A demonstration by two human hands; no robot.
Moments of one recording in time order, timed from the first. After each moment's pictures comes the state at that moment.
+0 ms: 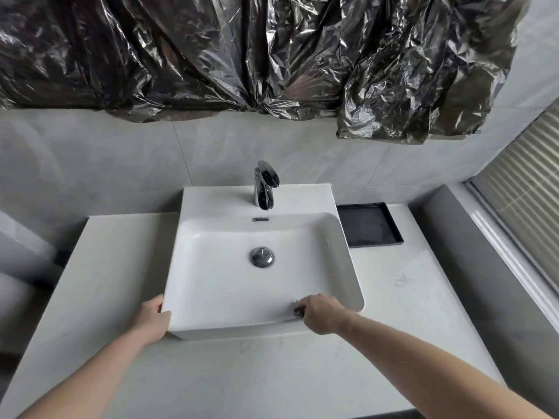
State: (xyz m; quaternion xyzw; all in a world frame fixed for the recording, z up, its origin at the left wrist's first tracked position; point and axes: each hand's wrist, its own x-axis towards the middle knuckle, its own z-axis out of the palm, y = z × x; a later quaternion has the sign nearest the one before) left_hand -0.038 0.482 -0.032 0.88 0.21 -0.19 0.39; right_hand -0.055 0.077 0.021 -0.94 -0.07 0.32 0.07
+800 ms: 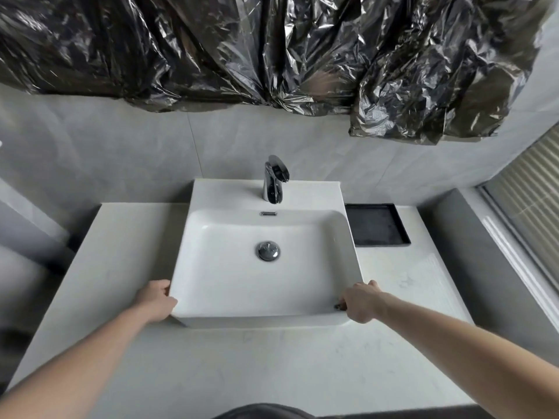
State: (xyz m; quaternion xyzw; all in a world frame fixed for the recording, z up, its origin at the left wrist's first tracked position) left_hand -0.030 0.479 -0.004 0.92 0.21 -0.22 0.27; right_hand -0.048 0.012 0.056 -0.92 -0.07 0.37 -0.11
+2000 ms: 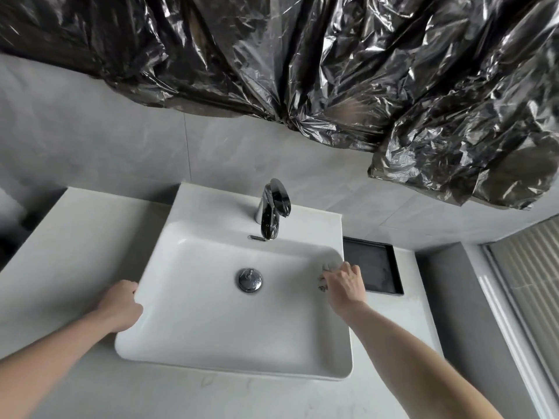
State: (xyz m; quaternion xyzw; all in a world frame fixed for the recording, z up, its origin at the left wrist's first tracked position) left_hand 0.030 0.479 -0.027 0.92 0.22 -0.22 0.23; right_hand 0.099 -0.005 0.021 -0.98 -0.07 0.14 -0.14
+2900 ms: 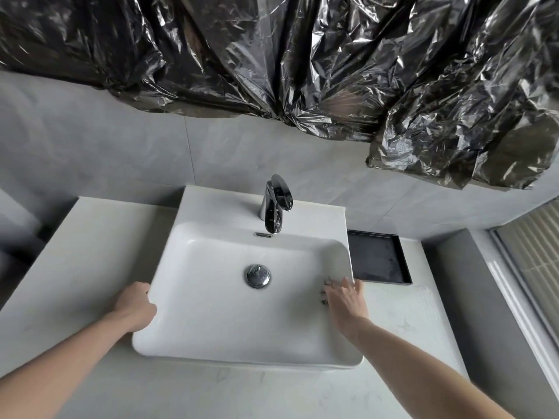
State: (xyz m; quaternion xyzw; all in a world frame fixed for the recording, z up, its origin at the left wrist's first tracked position) left_hand 0.023 0.471 -0.008 0.93 0.23 -0.22 0.21; right_hand 0.047 0.009 0.001 -0.98 -0.06 0.15 -0.11
